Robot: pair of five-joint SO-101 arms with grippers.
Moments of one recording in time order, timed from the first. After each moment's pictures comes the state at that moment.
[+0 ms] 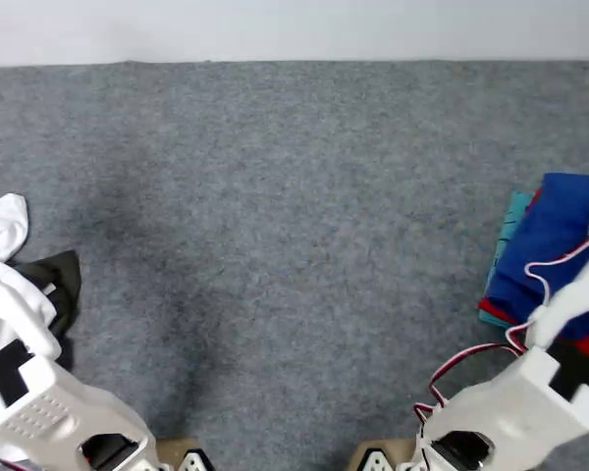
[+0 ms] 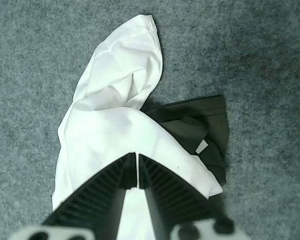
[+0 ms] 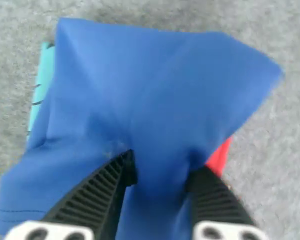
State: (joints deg) left arm -44.7 13.5 -26.5 95.2 -28.4; right arm 39.9 15.0 -15.6 67.4 25.4
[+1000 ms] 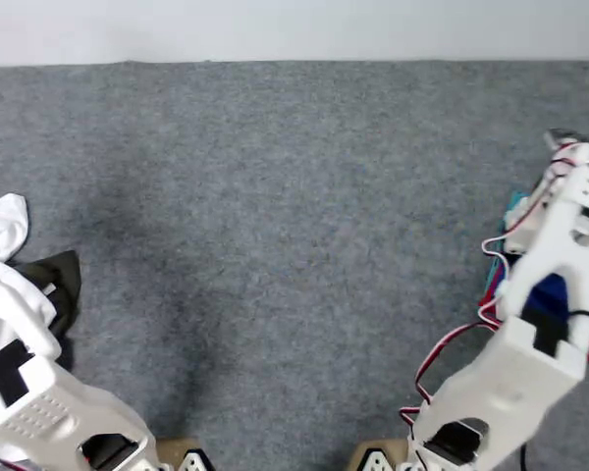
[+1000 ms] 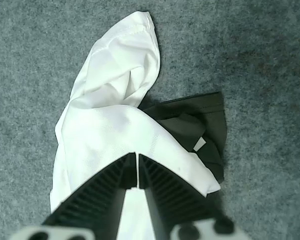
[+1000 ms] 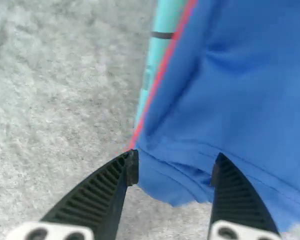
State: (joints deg) left arm -44.7 13.5 -26.5 96.0 -28.4; right arm 25.6 24.7 -23.6 98.1 18.3
